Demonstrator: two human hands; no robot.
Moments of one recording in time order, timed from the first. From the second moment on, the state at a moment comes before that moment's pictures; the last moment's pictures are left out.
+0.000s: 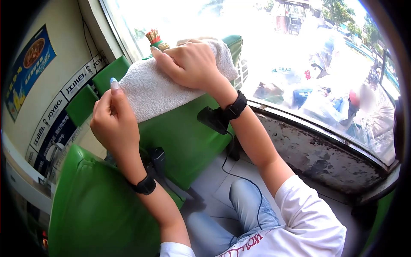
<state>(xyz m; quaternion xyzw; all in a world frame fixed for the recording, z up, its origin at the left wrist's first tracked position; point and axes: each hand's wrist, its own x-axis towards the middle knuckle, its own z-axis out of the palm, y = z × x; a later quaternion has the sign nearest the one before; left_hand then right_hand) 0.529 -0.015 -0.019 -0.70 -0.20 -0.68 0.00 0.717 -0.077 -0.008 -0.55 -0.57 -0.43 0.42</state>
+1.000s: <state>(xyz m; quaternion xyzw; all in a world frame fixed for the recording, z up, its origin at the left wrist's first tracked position) 0.464 -0.130 -0.056 -0.88 -0.15 -0.42 -0.16 0.668 -0.191 -0.017 -0.67 -0.50 -0.24 0.50</state>
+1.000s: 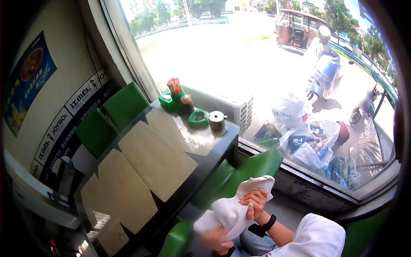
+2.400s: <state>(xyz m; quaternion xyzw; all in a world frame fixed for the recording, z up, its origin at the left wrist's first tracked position) 0.481 -0.319 0.043 -0.93 -0.34 -0.02 -0.15 0.750 -0.367 -0.002 -0.47 -0.83 0.17 0.23</state>
